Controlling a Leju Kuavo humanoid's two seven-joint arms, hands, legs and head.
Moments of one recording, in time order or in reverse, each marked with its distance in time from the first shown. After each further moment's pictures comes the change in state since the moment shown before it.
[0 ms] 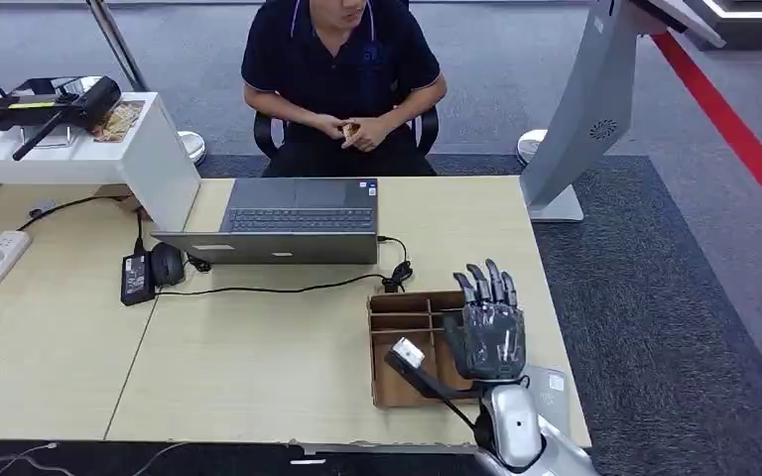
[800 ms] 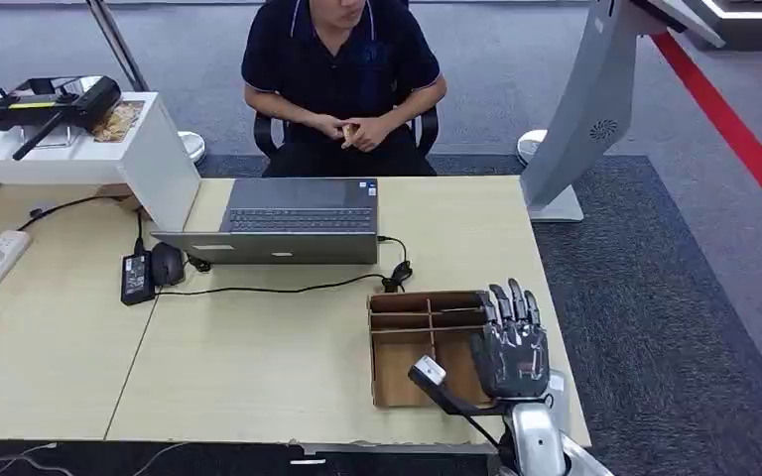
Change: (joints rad) left arm -0.087 0.155 0.138 0.191 0.281 -0.742 0.027; right arm 0.085 -0.077 -0.049 -0.050 0.063 0.057 0.019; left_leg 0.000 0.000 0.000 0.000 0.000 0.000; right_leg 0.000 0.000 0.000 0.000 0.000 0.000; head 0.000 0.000
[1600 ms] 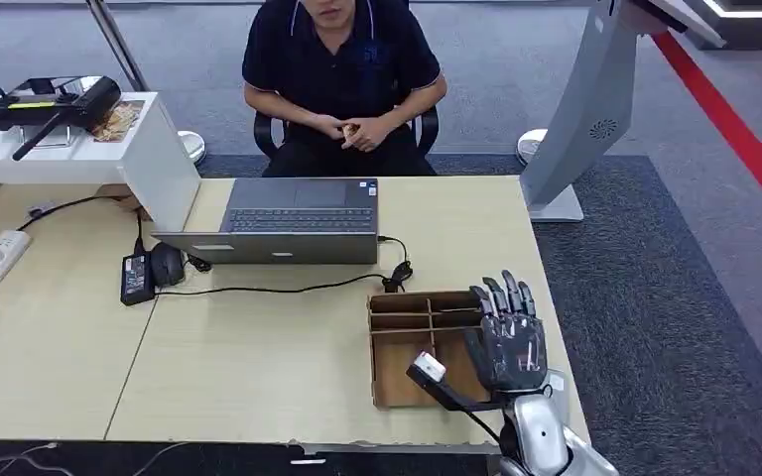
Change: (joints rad) left arm -0.030 0.098 0.217 0.061 0.086 -0.260 0.149; right arm -0.025 -0.003 -0.002 0.007 -0.066 -0.039 -0.091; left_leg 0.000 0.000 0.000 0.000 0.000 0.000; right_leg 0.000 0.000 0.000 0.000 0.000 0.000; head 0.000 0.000
